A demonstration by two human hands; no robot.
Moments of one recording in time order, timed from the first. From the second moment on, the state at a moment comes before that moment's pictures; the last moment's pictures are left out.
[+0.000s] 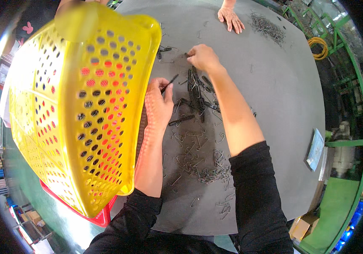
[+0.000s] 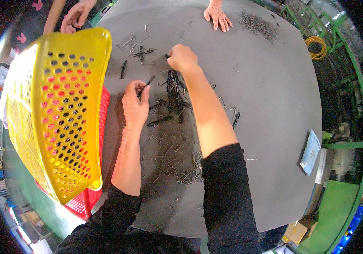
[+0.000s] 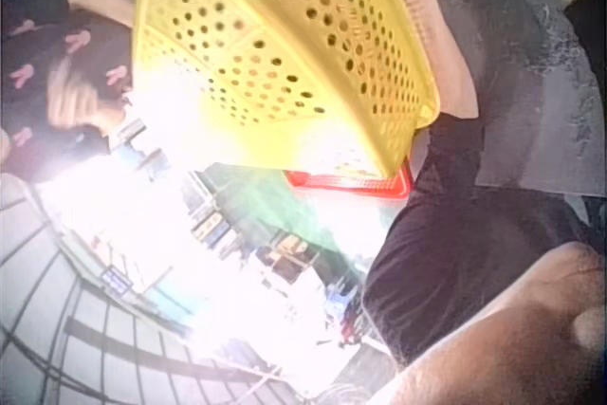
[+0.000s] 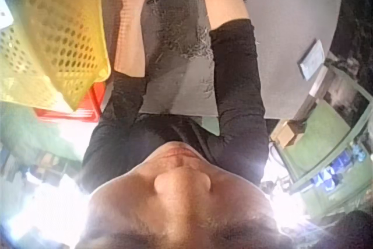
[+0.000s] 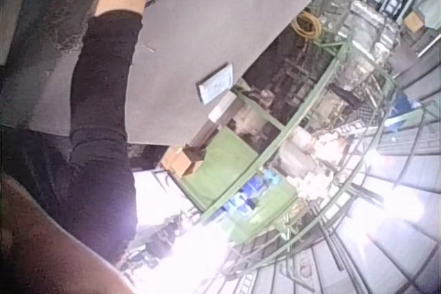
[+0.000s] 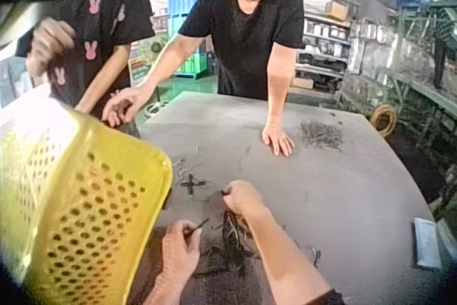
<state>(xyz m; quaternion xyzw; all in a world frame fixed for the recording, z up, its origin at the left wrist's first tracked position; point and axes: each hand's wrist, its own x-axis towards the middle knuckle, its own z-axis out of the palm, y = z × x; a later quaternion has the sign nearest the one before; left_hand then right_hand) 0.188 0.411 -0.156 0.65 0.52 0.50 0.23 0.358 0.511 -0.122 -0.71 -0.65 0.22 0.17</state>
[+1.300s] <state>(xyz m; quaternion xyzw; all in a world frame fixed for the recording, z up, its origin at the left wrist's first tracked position) 0.185 0.390 -0.129 0.74 0.49 0.35 0.30 0.449 0.370 -0.102 -0.48 -0.34 0.63 0.51</state>
